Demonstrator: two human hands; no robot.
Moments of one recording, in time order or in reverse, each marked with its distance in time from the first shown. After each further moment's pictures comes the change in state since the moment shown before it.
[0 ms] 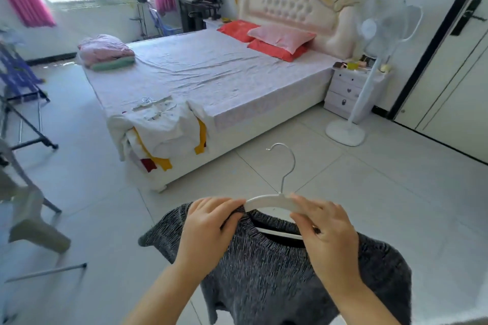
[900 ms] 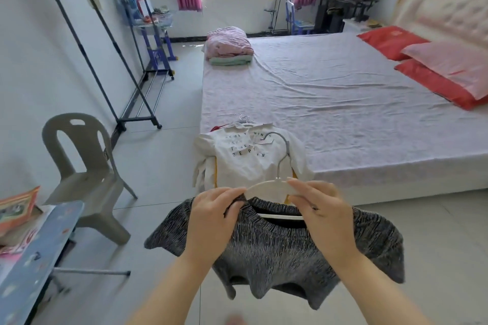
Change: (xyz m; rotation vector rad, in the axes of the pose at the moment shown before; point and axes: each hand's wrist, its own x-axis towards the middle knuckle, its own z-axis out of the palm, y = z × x) left_hand 0.280 -0.368 0.008 0.258 0.277 -0.522; right_hand 0.380 0.007 0.452 0.599 -0.426 -0.145
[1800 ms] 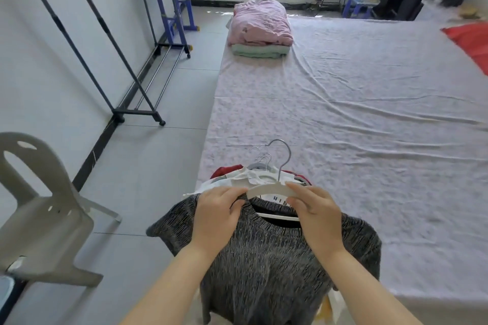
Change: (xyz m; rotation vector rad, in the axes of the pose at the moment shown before) left_hand 0.385 -0.245 0.183 0.140 -0.097 -0.210; right_hand 0.397 0.223 0.247 0.045 -0.278 0.253
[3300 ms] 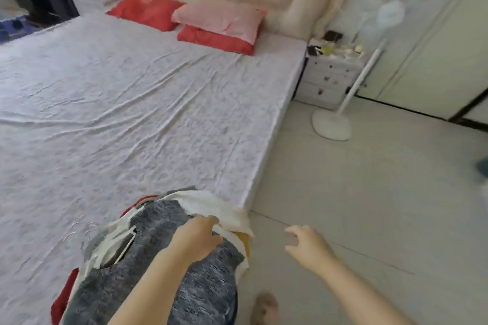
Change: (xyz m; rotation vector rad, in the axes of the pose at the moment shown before) left_hand 0.015 0.121 0.093 0.377 -1.343 0.776; right_hand -0.224 0.011 -0.059 -0.377 0.191 1.252
